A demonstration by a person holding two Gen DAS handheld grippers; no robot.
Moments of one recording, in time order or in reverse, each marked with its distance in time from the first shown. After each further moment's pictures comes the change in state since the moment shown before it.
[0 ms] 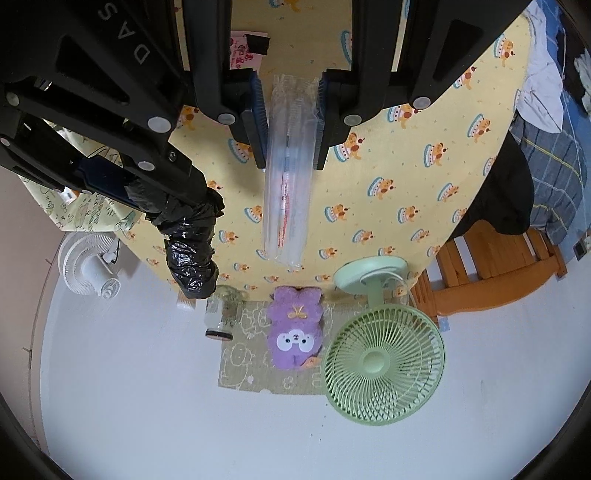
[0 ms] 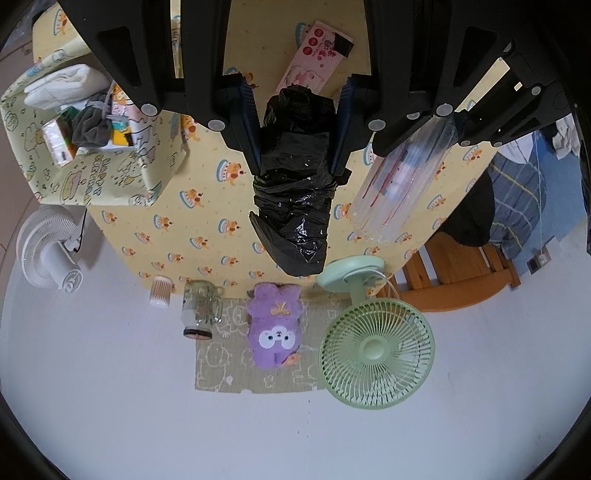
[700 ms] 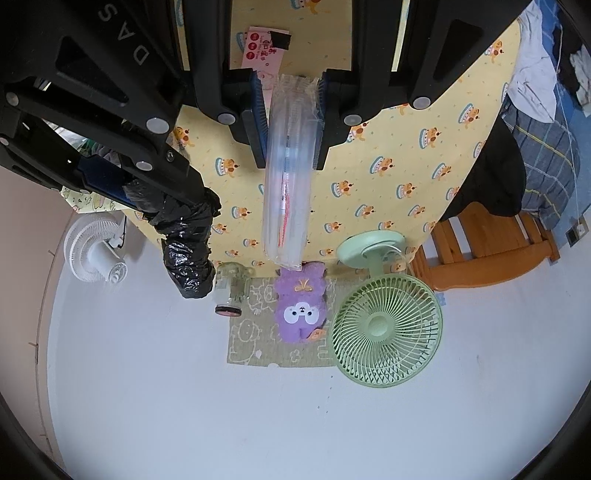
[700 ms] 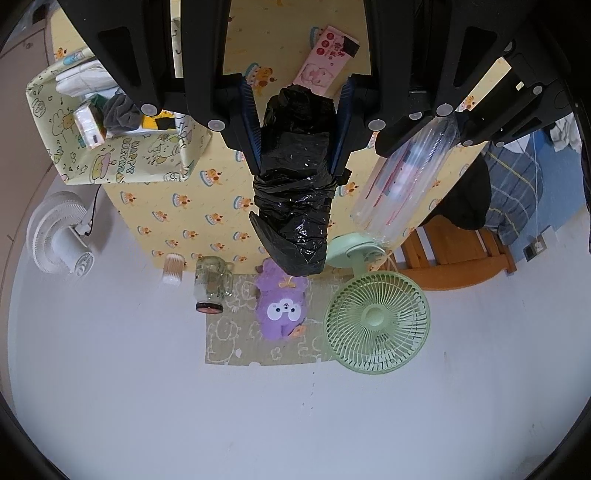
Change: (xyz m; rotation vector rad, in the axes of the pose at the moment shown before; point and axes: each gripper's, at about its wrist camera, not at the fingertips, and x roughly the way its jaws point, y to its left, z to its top) left arm -0.031 -0.022 0.012 0.011 -0.069 0.017; right arm -0.040 -0.018 0.011 -0.003 -0.071 -0.003
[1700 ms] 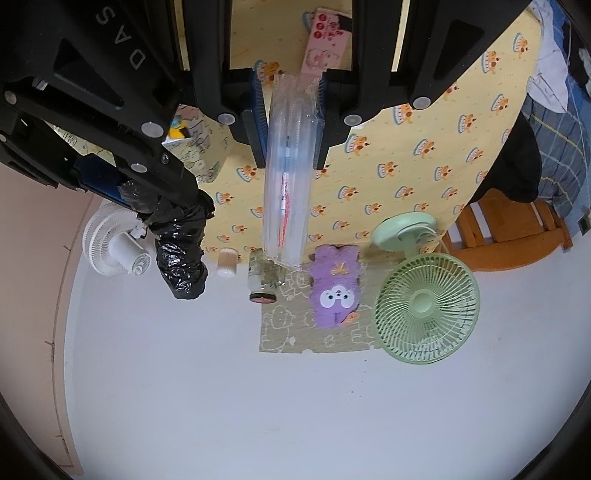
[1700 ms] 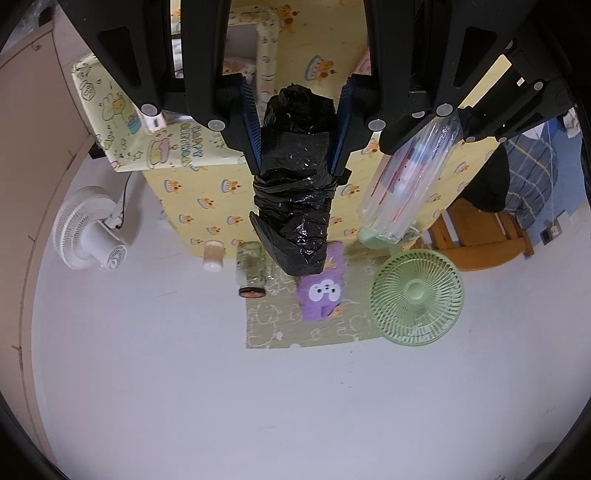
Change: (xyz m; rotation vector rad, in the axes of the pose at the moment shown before) left arm 0.002 -0.061 0.017 0.017 -0.041 -0.054; right arm -0.025 -0.060 0.009 0.032 -0.056 -0.077
